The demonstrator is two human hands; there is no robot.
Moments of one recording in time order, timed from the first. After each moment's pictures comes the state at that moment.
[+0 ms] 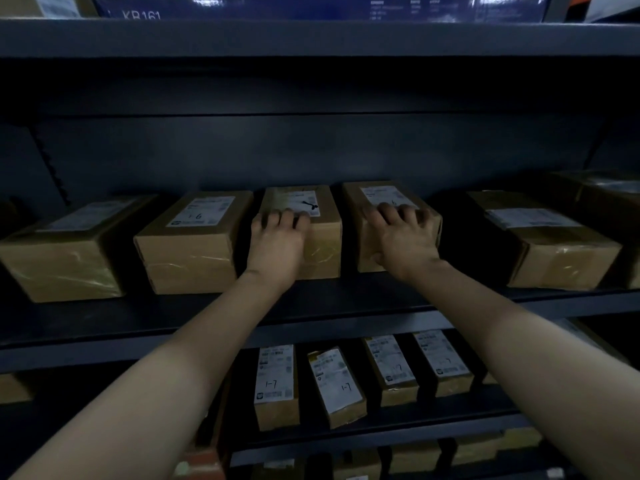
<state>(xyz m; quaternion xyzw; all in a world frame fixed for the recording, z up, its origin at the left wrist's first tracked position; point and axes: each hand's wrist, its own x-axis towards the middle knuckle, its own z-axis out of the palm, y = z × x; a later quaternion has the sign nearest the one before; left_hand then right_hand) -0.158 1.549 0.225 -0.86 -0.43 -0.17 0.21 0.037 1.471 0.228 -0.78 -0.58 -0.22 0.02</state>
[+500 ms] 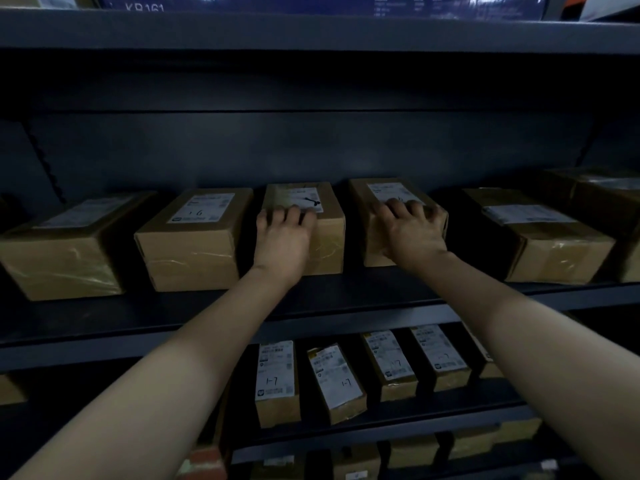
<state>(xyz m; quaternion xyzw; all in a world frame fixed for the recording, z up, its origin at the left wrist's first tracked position) -0.155 1.547 0.224 -0.87 -0.42 -0.18 0.21 0.043 1.470 0.232 -0.80 -0.56 -0.21 0.01</state>
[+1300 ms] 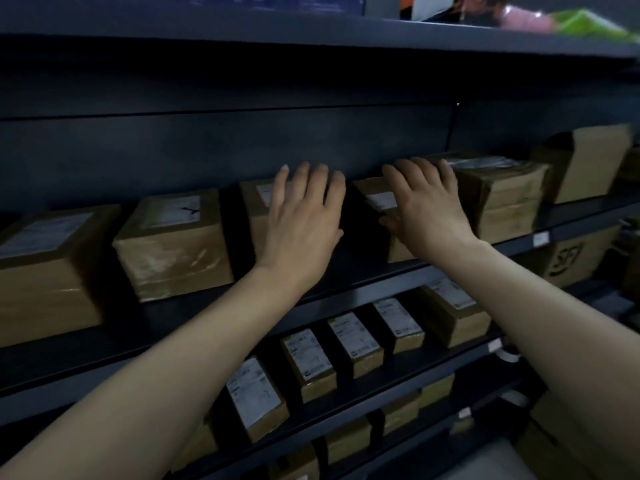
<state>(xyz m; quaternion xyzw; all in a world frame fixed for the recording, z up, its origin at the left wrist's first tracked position) -0.031 1.425 0.263 -0.88 -0.20 -0.38 0.22 0.129 1.325 0.268 -0.79 -0.49 -0.34 0.09</state>
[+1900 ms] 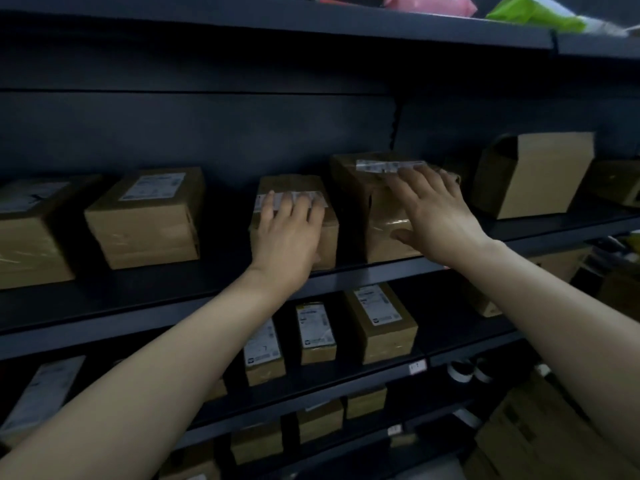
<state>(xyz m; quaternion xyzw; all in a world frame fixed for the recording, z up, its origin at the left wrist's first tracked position) 0.175 1.332 0.233 -0.90 -0.30 -0.22 0.24 0.361 1.210 0.263 -0.76 -0.58 -0.29 0.05</state>
